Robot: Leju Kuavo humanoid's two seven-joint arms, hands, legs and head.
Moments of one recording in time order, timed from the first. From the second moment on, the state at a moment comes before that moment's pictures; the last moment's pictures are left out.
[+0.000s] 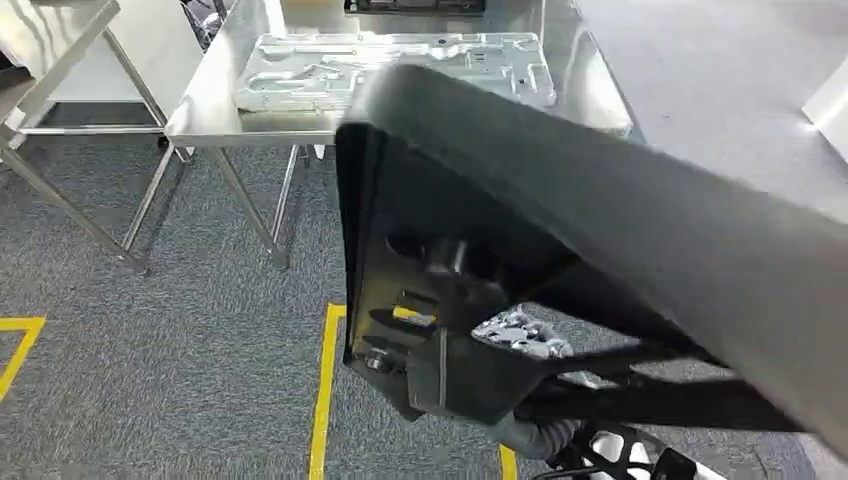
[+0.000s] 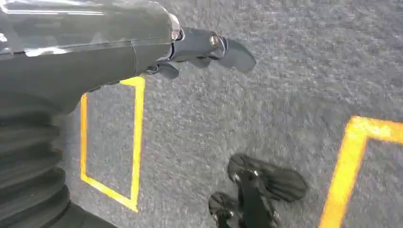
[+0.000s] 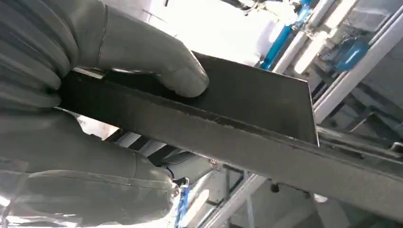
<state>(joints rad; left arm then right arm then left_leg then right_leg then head) -0.09 -0.02 1.37 -0.22 -1.05 0.00 -0.18 -0.07 -0.05 0.41 -1.99 0.02 0.34 -0.70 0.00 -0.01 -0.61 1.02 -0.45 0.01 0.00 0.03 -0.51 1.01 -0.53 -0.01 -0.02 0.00</state>
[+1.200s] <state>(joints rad) -0.09 -0.02 1.37 -0.22 -1.04 0.00 -0.19 -0.08 -0.07 0.41 -2.03 0.02 0.32 -0.70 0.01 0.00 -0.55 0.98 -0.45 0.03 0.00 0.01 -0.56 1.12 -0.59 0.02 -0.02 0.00</state>
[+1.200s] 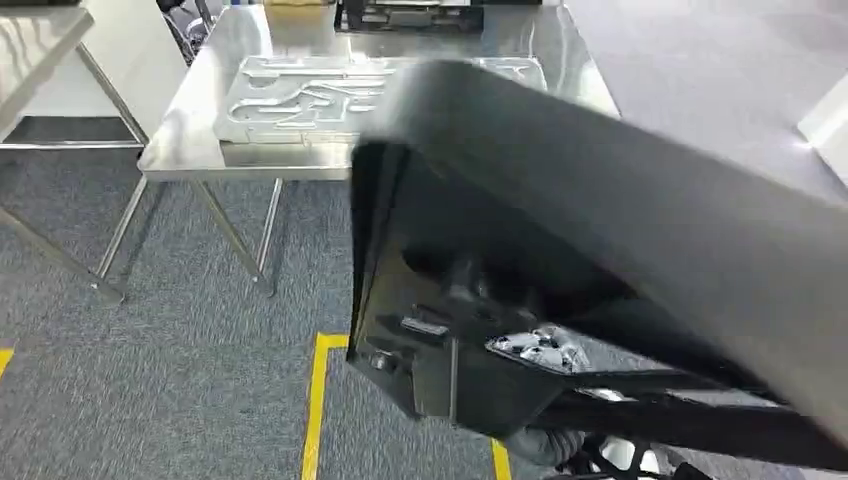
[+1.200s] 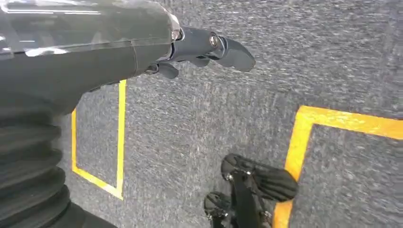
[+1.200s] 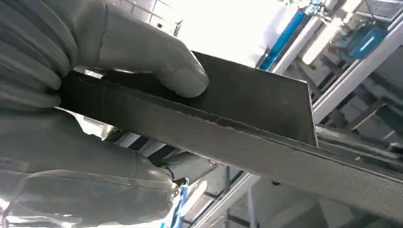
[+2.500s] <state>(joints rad) -0.09 -0.03 1.37 -0.22 -1.02 0.00 -0.17 -0.09 -0.07 0.40 -2.00 0.02 0.35 -0.70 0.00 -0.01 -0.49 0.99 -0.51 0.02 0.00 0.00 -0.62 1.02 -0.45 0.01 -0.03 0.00</state>
